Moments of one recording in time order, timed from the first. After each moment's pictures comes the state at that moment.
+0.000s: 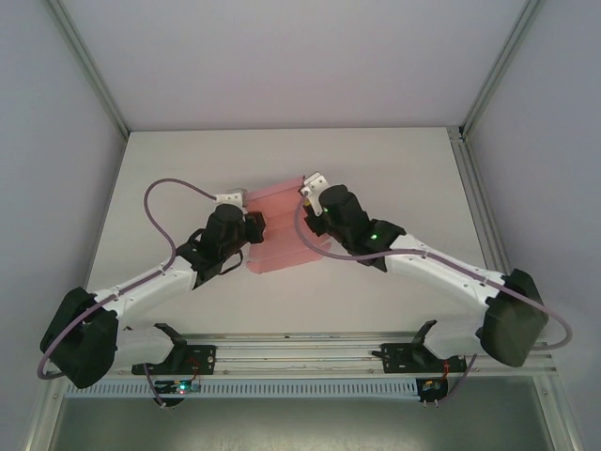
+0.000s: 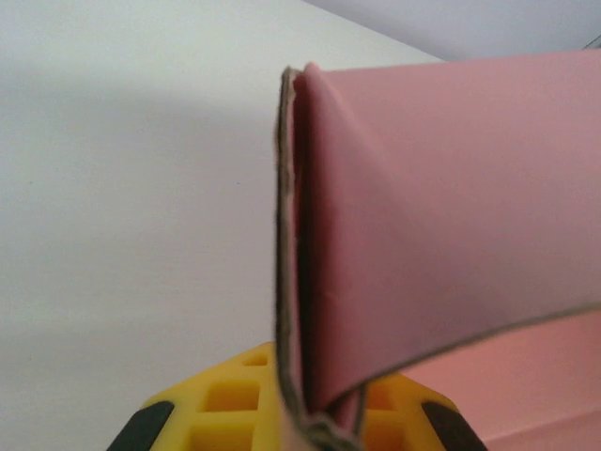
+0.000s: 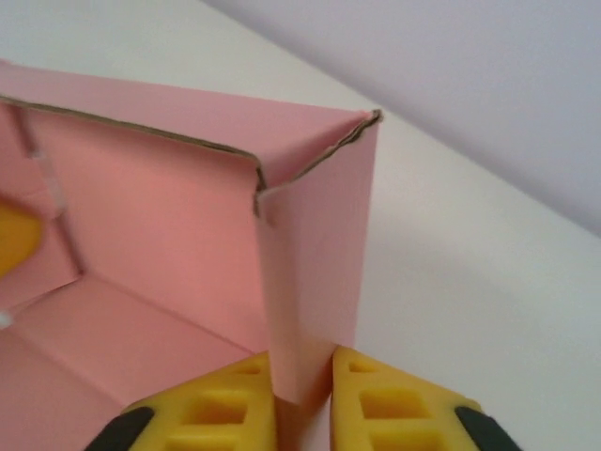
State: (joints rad) left arm -0.57 1.23 0.67 0.06 -0.06 -0.65; right arm 0.82 1.36 1.00 -0.16 0.36 -0.05
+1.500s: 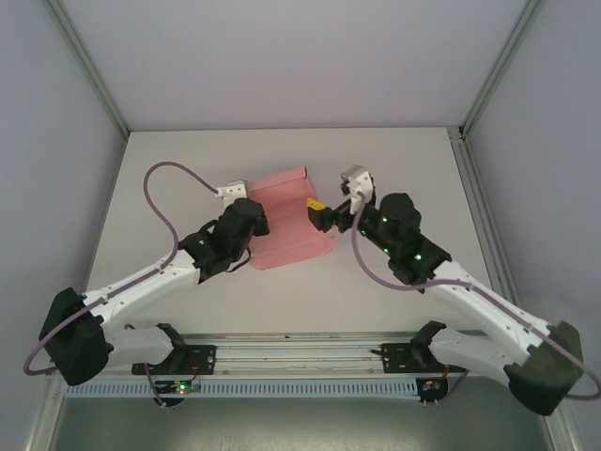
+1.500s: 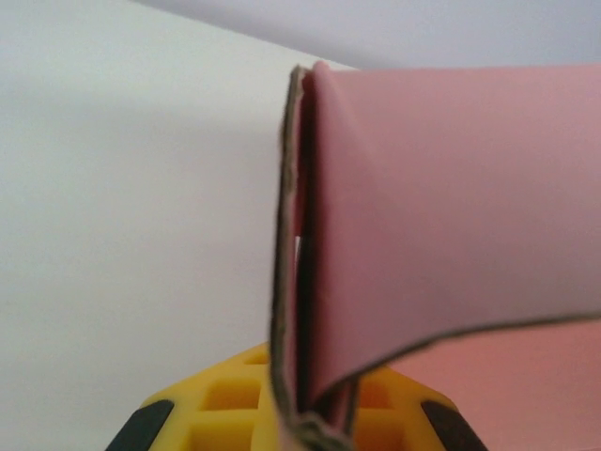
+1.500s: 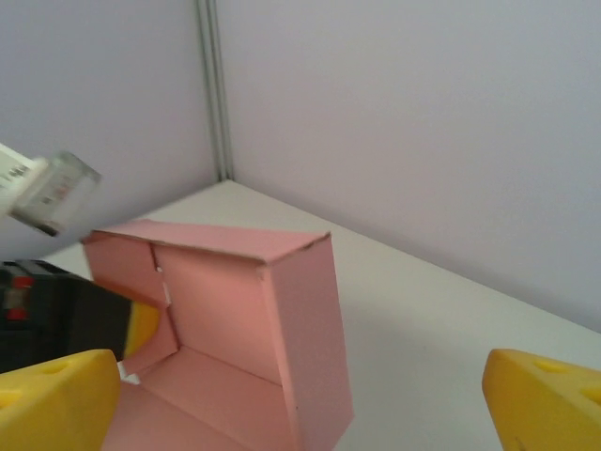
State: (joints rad) left arm -0.71 1.22 0.86 -0.22 -0.43 -0.66; right arm 0.65 0.97 0.76 0.14 -0.07 0.03
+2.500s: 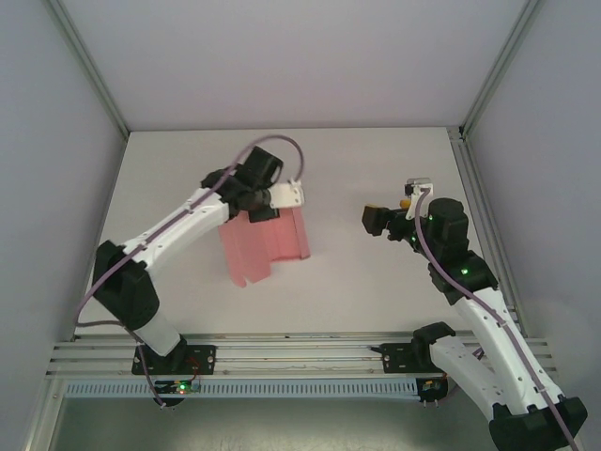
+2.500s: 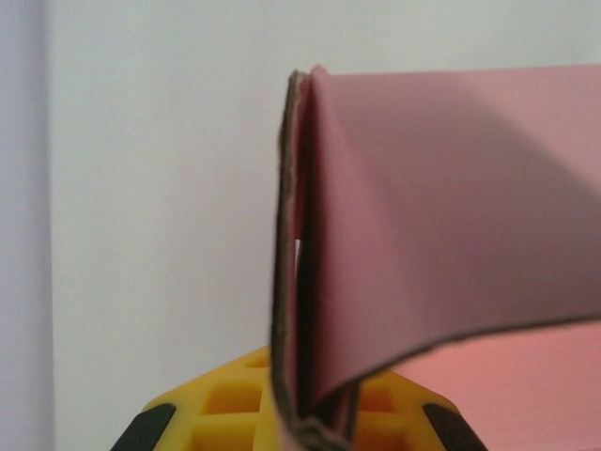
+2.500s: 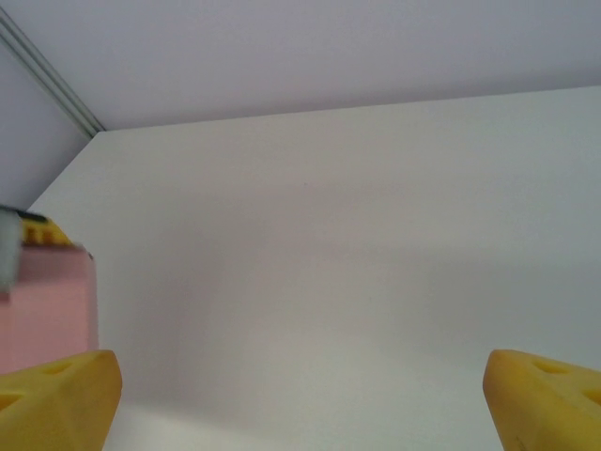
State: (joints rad) left arm -0.60 1.65 1.46 -0.83 -0.03 0.94; right arm 0.27 0.75 0.75 -0.39 -0.17 0.28
